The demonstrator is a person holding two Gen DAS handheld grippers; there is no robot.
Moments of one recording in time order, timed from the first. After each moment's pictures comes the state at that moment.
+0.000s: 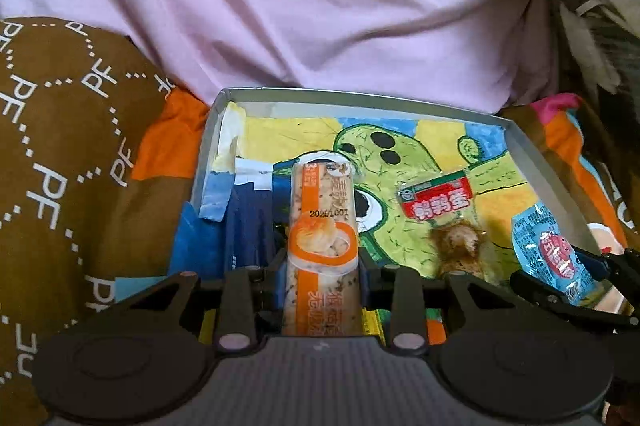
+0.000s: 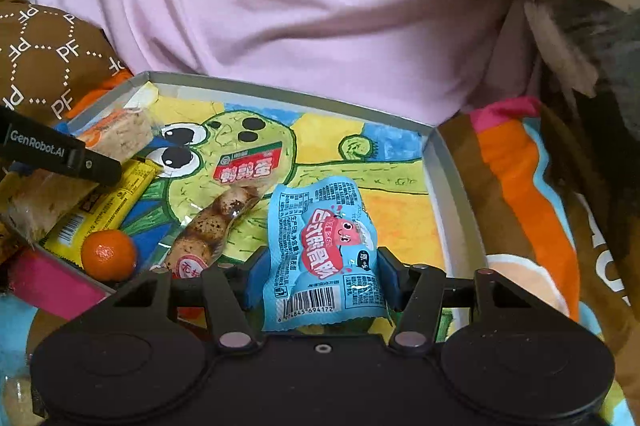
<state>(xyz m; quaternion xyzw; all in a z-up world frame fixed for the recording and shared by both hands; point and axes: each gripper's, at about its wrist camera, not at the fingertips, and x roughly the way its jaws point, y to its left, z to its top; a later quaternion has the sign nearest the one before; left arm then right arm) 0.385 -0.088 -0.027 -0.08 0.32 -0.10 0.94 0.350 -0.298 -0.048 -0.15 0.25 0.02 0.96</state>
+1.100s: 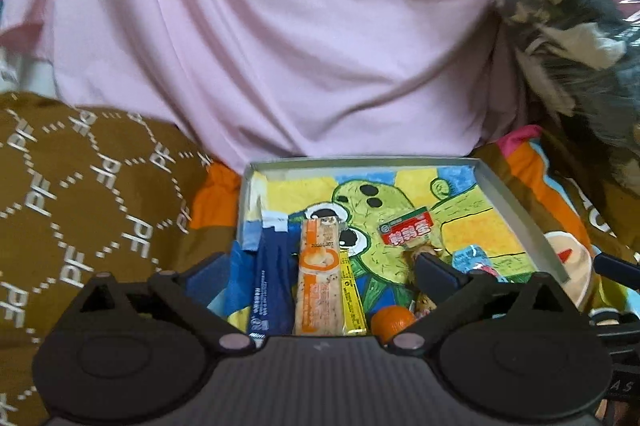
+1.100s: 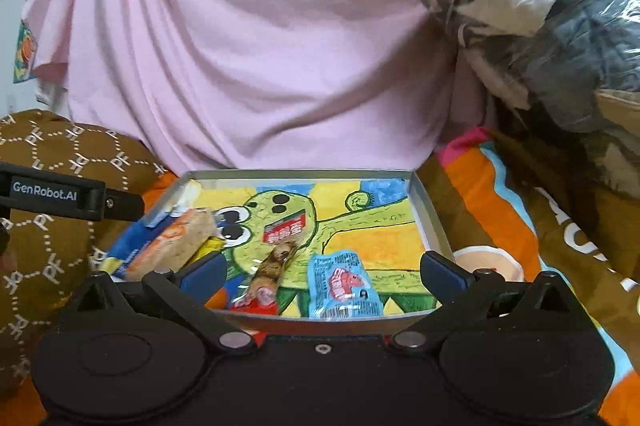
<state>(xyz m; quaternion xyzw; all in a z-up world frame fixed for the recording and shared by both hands) 0.286 -0.082 0.033 -0.04 0.23 -0.08 0.97 0.229 -0.308 0.010 -0.03 0.16 0.04 0.99</state>
